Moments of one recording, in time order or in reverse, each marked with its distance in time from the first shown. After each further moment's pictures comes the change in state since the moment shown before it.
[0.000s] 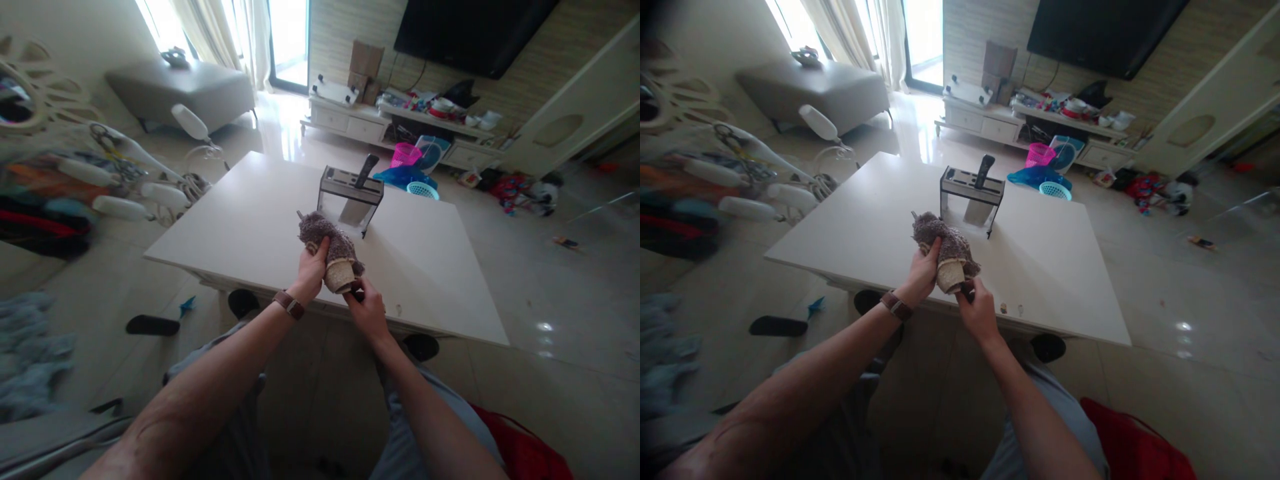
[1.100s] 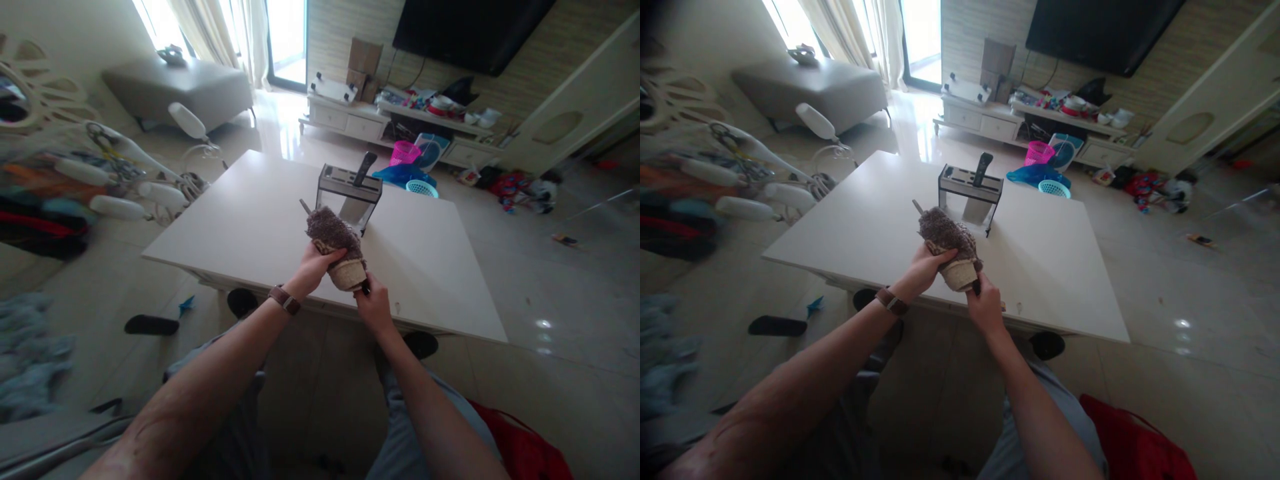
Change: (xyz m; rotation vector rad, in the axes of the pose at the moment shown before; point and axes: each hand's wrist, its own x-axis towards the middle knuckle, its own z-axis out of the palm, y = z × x) left_hand 0.000 0.008 0.002 0.067 -0.229 -0.016; right_hand 0.011 0.011 -0.015 -0.120 0.047 -0.072
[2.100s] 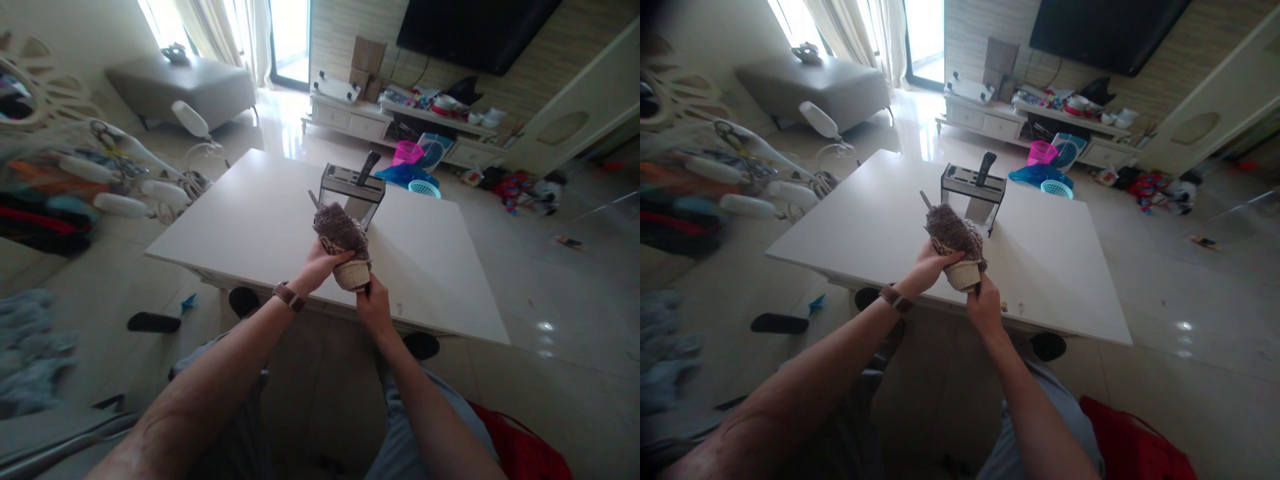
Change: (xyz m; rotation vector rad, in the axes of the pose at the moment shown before) left_hand 0.002 0.005 0.003 0.212 -0.070 0.051; right_hand 0.000 -0.005 0.007 -0.025 0.076 -0.083
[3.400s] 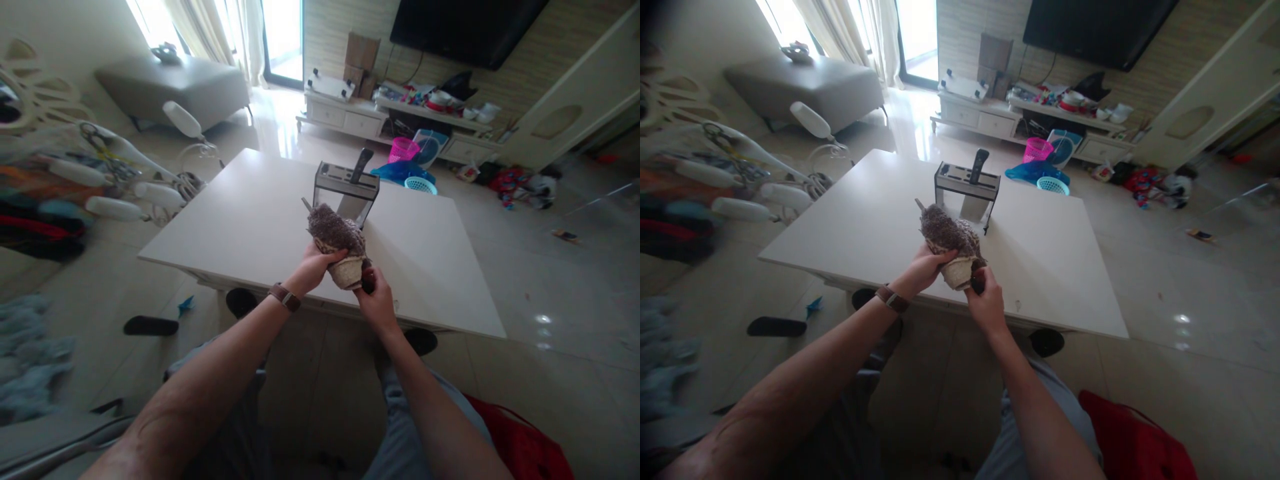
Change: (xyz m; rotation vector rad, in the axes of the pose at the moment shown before) left_hand -0.001 -0.002 -0.006 -0.200 -0.051 -0.097; right_hand 0.000 -0.004 -0.007 0.212 -0.028 0.186
